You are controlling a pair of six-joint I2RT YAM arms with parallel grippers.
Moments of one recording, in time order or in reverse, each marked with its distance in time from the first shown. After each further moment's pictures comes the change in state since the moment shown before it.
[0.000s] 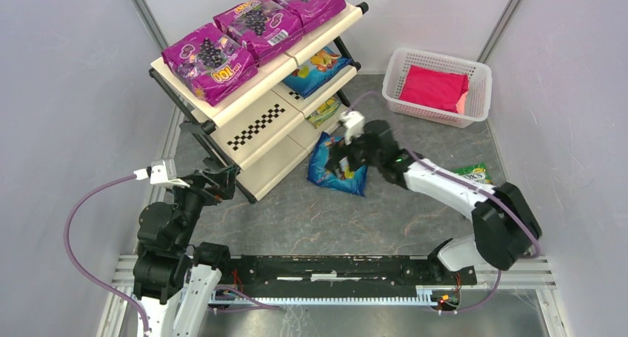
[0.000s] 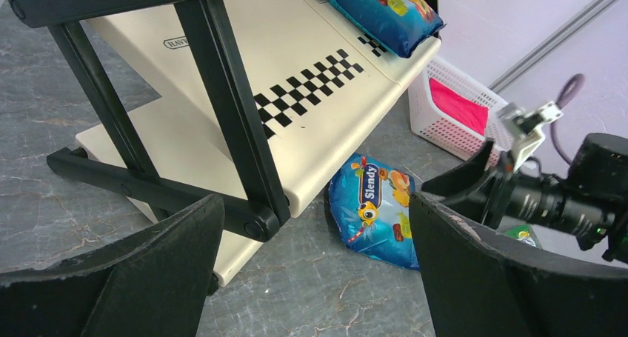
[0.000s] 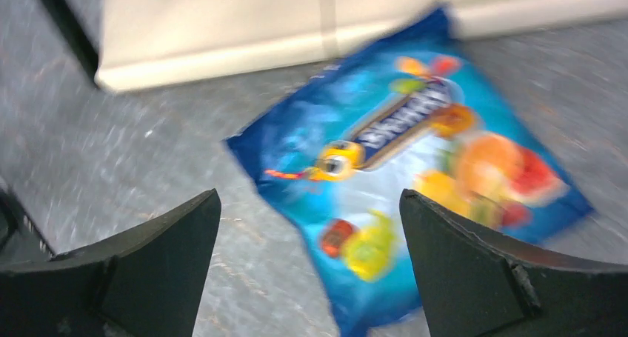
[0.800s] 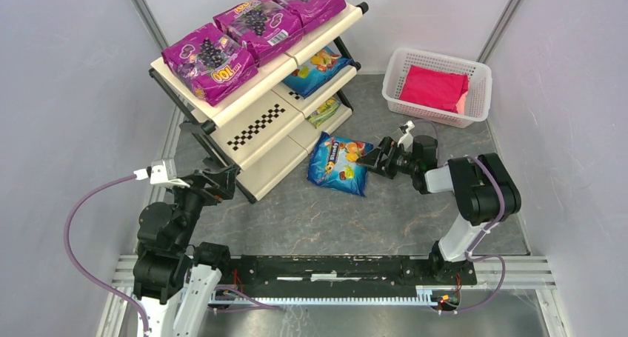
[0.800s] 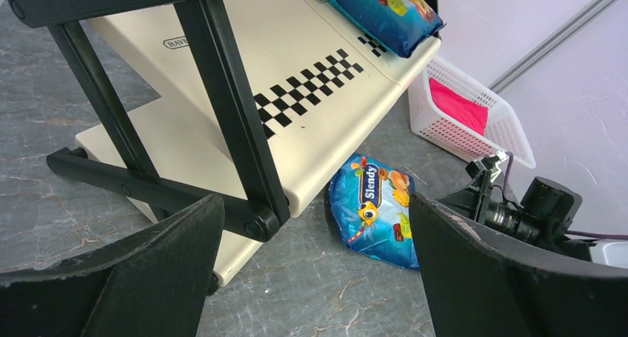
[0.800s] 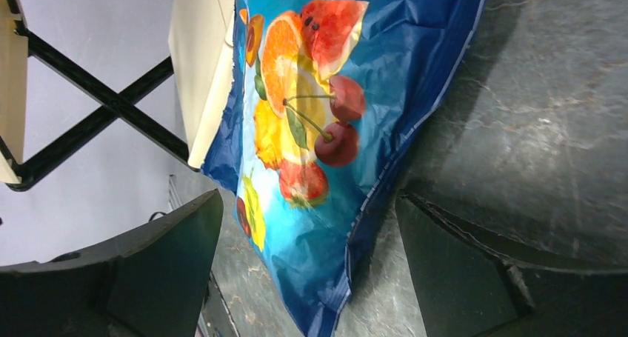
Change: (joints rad) left arm 0.000 0.000 0.000 0.000 0.001 0.000; right arm -0.574 0.246 -0.396 0.701 -0.540 0.686
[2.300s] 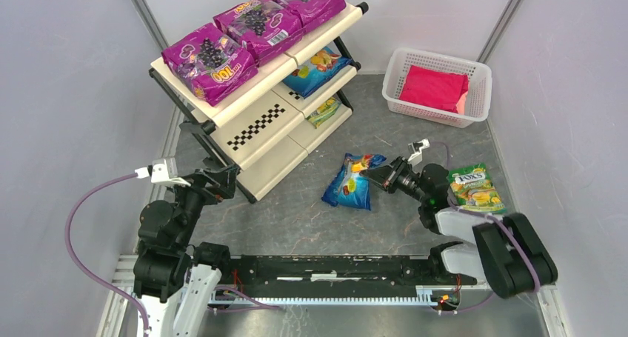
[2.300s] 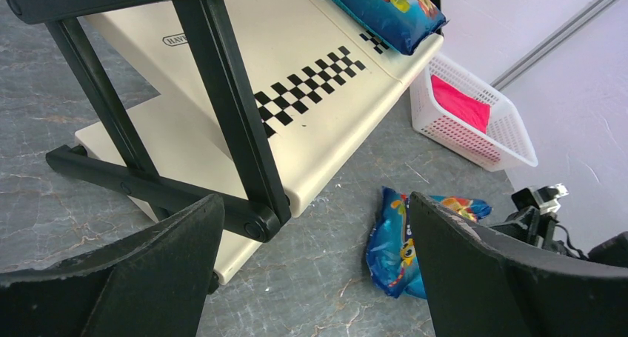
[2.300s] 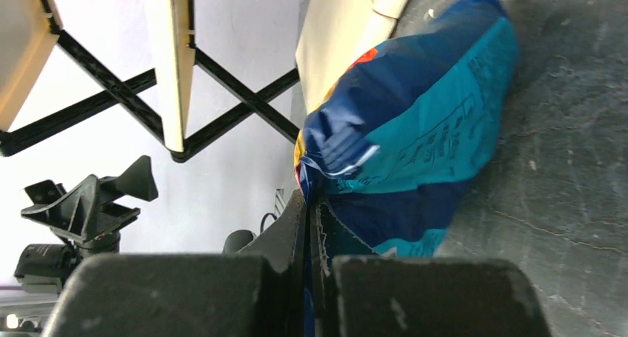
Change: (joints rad) left arm 0.000 0.012 0.000 0.000 0.003 0.000; right arm 0.138 -0.430 -0.348 0.281 0.147 0.457
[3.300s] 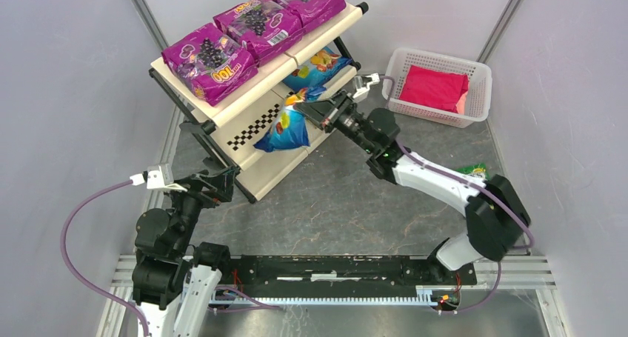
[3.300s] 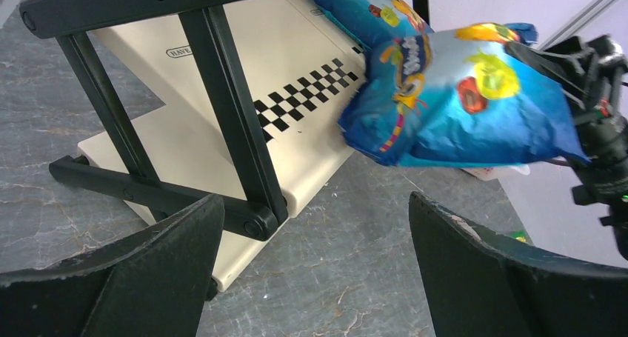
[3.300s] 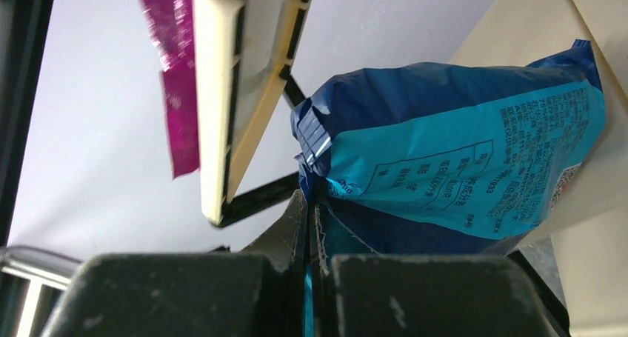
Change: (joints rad) left arm 0.000 -0.051 0.000 0.000 -0.012 0.000; right arm 0.436 0.164 0.814 -0.206 0.380 0.093
